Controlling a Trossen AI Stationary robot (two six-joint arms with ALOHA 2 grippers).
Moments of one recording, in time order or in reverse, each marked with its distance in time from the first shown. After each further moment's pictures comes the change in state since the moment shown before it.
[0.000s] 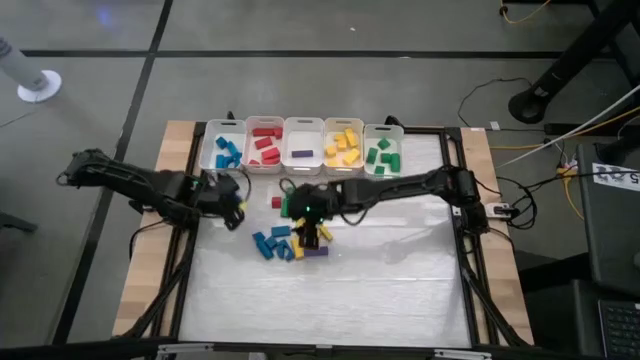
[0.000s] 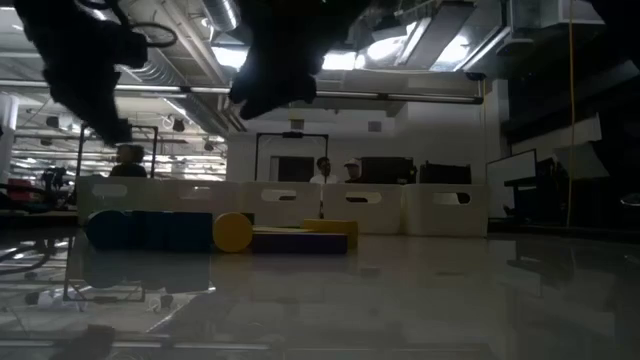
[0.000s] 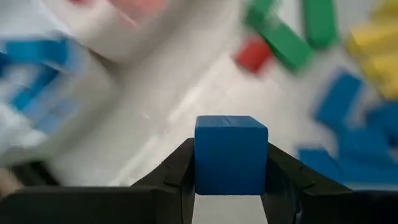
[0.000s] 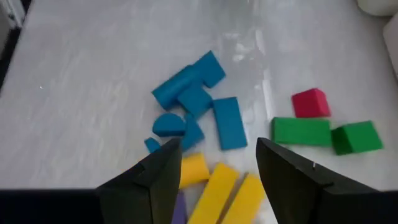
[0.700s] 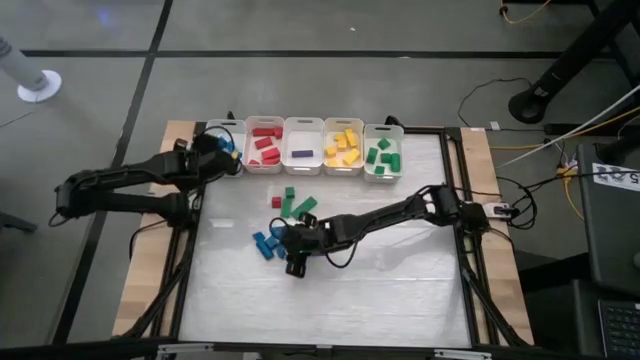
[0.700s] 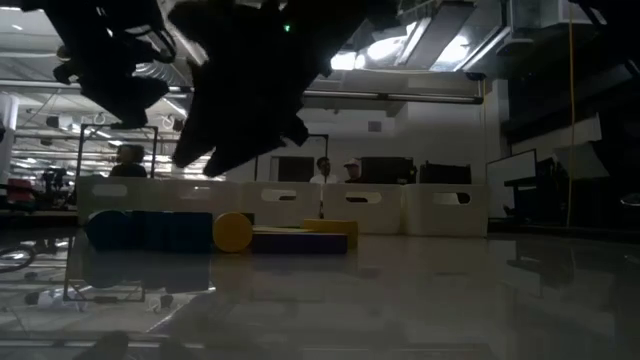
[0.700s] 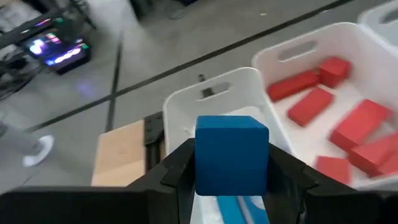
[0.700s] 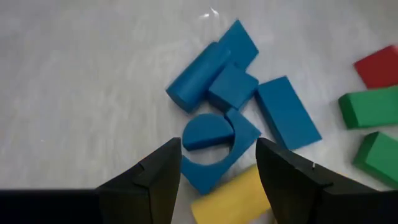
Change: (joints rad) left arm 0.517 -0.055 -0.005 0.075 -0.509 0.196; right arm 0.151 0.177 0.000 0.156 0.220 0.262
